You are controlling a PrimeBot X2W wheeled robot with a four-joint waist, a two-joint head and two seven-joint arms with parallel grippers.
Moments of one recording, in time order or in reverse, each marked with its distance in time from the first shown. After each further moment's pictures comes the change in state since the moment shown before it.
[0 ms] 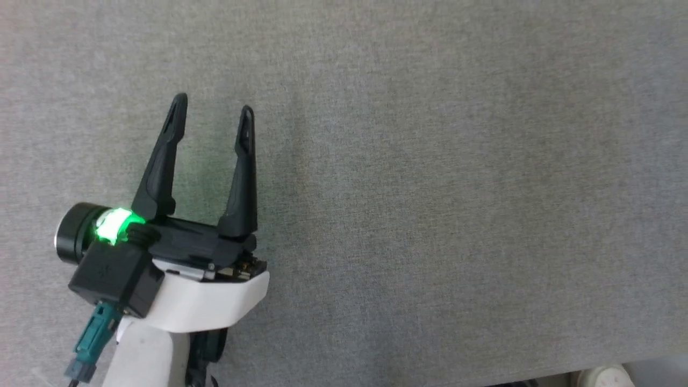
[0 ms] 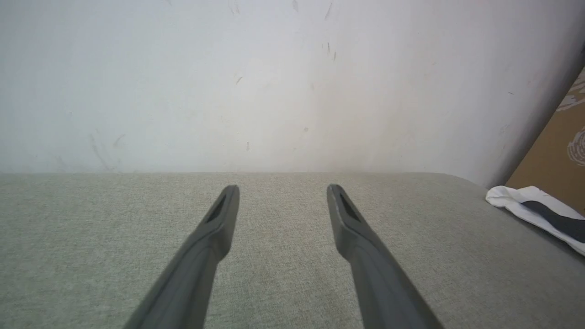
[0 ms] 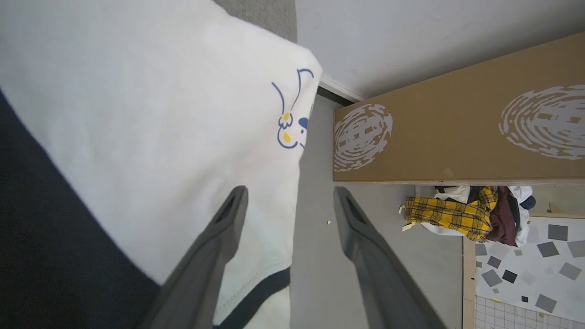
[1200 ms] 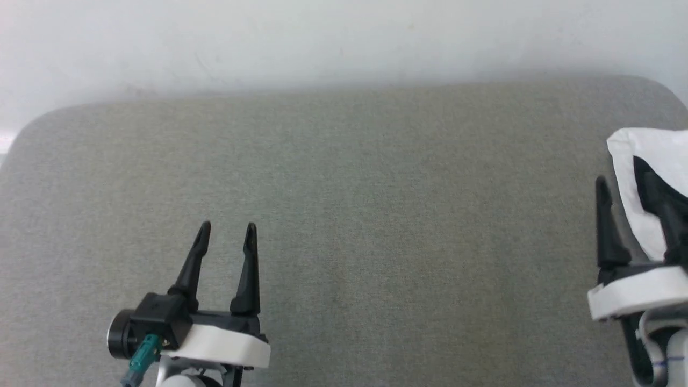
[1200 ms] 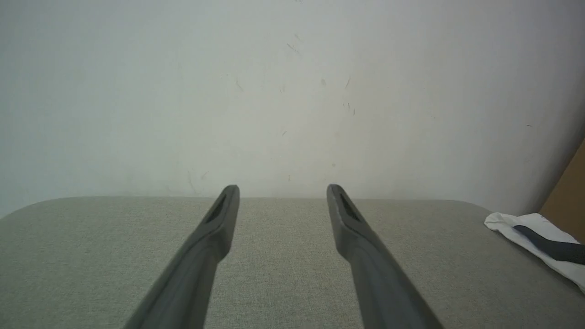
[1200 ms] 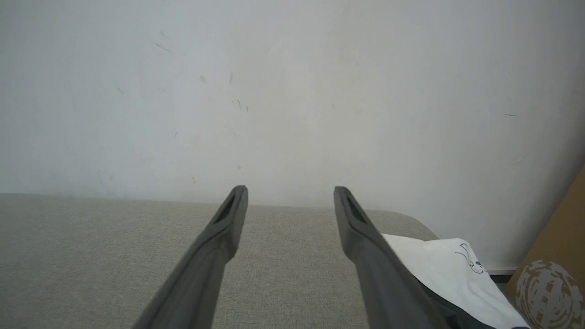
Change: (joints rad) left arm 0.208 -0.030 0.019 0.303 -0.084 0.024 -0.047; right arm 0.801 0.759 -0.458 -0.810 -0.216 0.000 -0.321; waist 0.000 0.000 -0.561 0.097
